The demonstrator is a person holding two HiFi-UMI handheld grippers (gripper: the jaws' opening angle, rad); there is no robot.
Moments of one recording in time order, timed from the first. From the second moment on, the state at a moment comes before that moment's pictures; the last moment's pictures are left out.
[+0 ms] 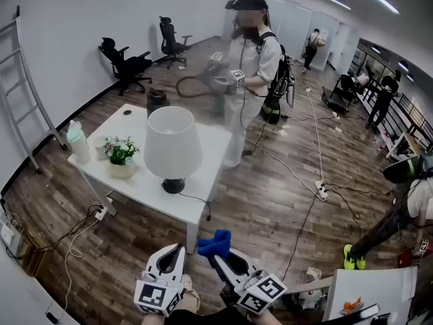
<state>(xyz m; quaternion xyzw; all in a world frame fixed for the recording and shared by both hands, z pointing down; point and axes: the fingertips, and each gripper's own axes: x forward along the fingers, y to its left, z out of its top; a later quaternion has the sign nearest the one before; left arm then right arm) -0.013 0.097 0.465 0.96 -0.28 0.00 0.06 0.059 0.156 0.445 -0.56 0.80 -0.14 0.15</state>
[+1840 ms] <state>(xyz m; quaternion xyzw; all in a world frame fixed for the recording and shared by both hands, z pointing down) -0.011 -0.164 0.403 0.93 -0.36 -0.02 0.01 0.127 -0.122 0.340 -0.53 0.85 0.07 0.00</state>
